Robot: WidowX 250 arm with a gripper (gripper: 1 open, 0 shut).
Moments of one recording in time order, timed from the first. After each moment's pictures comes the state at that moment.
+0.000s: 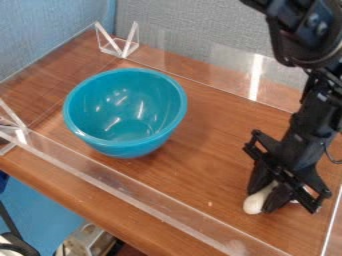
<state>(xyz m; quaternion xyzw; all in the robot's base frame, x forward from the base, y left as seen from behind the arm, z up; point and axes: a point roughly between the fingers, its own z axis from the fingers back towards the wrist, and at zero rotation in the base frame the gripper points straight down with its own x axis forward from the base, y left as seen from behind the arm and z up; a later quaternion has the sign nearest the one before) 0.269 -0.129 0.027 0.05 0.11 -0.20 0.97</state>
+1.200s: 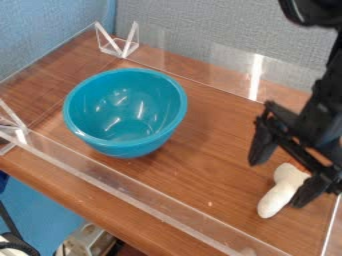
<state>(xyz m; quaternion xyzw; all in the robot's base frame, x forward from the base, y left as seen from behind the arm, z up) 0.249 -0.134 0.104 0.06 0.06 -0.21 0.97</state>
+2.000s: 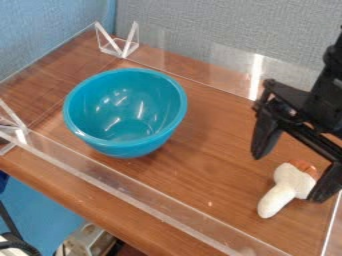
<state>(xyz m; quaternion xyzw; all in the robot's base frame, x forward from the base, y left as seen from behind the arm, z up) 0.227 -0.142 0.128 0.05 0.04 -0.11 0.99</state>
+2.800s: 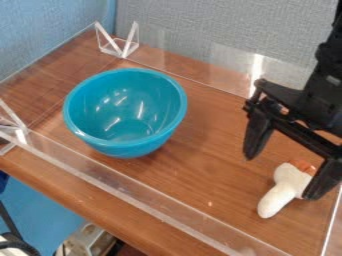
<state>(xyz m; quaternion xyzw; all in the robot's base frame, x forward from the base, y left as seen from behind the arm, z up) 0.224 -0.135 0.127 0.06 0.06 -0.08 0.99</state>
